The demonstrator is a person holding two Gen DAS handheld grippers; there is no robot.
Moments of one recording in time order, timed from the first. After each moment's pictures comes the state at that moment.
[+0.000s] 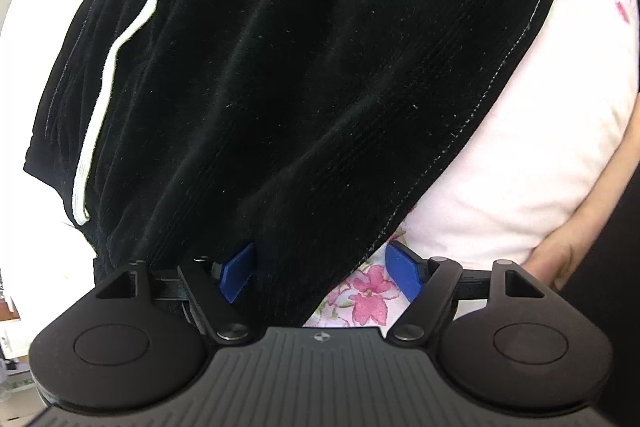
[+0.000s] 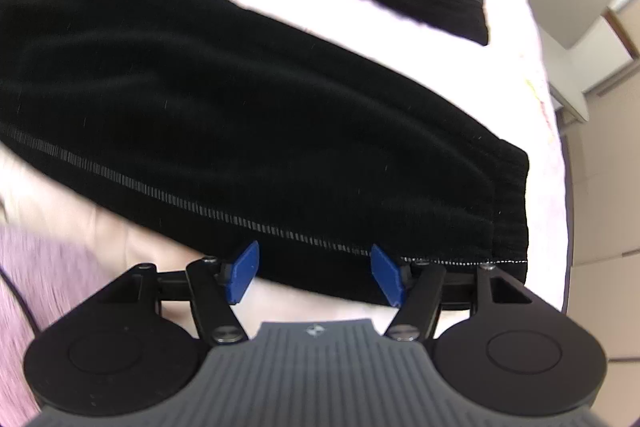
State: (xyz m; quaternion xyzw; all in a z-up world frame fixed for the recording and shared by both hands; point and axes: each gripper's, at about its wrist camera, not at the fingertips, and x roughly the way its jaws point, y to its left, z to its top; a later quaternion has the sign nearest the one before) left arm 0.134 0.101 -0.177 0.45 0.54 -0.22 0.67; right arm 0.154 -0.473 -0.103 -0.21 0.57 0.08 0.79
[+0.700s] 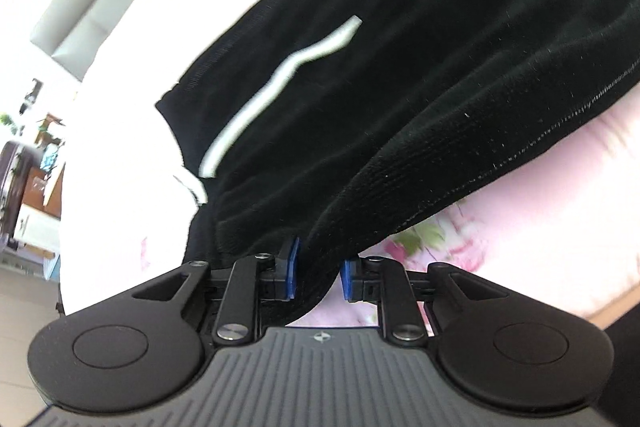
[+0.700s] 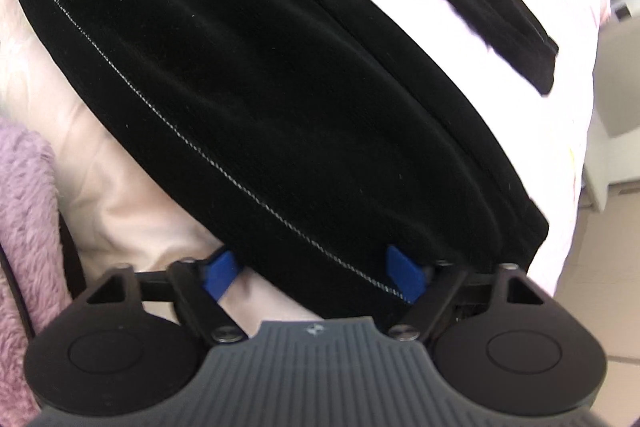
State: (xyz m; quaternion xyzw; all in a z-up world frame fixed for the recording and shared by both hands) left arm 0.121 0.110 -0.095 0.32 0.47 -0.05 0.82; right arm 0.165 -0.483 -0.127 -0.32 0.57 0.17 0.74
